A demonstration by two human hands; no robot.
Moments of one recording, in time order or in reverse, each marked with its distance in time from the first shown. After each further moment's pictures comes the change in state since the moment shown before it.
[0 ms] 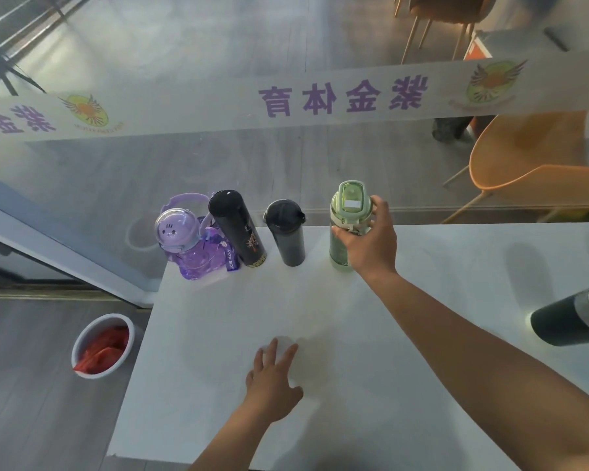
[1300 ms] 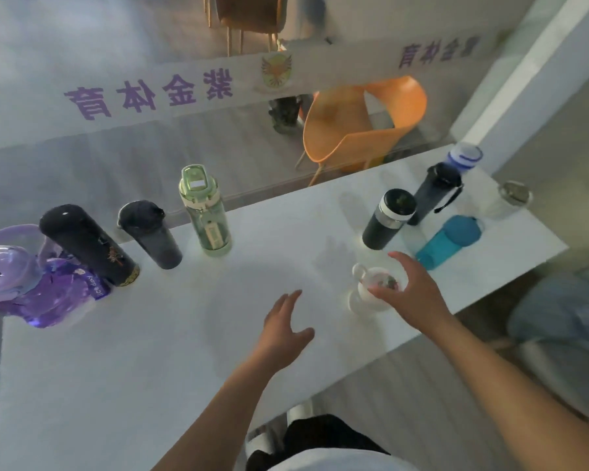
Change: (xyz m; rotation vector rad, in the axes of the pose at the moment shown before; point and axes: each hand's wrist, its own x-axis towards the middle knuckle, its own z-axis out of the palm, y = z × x) left_hand -0.049 0.151 0.018 -0.280 -0.111 0.578; right_hand -0.195 0.043 -0.269 -0.342 0.005 0.394
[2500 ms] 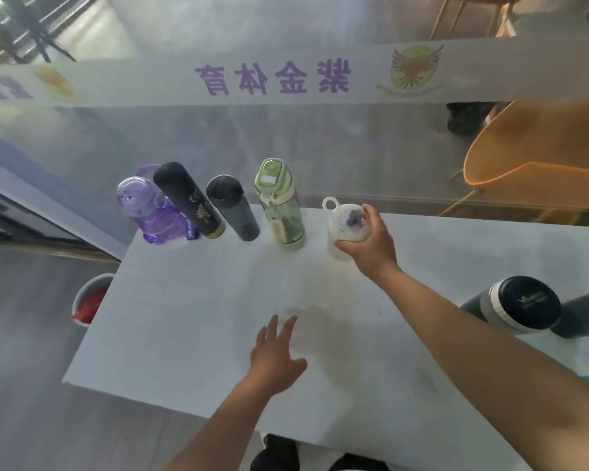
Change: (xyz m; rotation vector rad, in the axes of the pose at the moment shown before) left_hand 0.025 -0.001 0.028 0.111 0.243 -0.634; right_hand 0.222 -0.083 0.131 0.241 -0.369 -0.423
